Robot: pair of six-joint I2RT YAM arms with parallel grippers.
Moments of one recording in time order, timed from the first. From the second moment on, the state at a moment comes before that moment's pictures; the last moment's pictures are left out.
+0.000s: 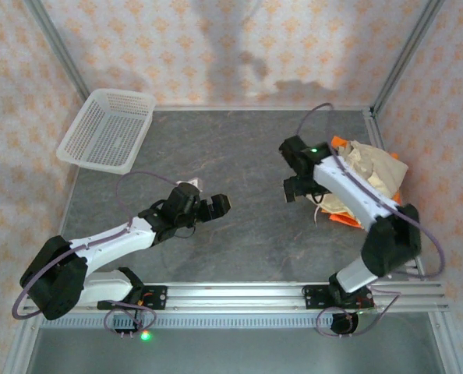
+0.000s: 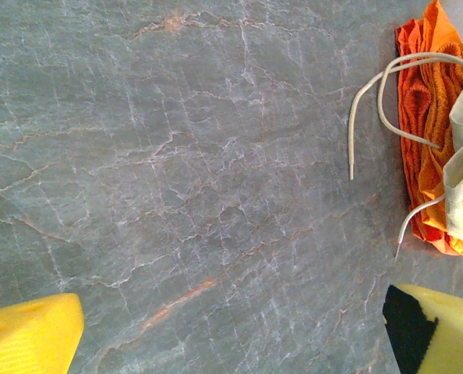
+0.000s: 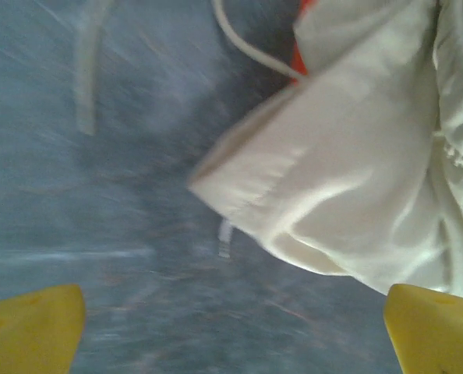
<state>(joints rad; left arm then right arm) -0.64 1.22 0.58 -0.05 0.07 -0.93 0.43 1.48 1.31 -1.22 0.28 0.33</state>
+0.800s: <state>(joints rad) -0.64 1.22 0.58 -0.05 0.07 -0.93 -0.02 1.65 1.07 -0.75 -0.26 0.58</state>
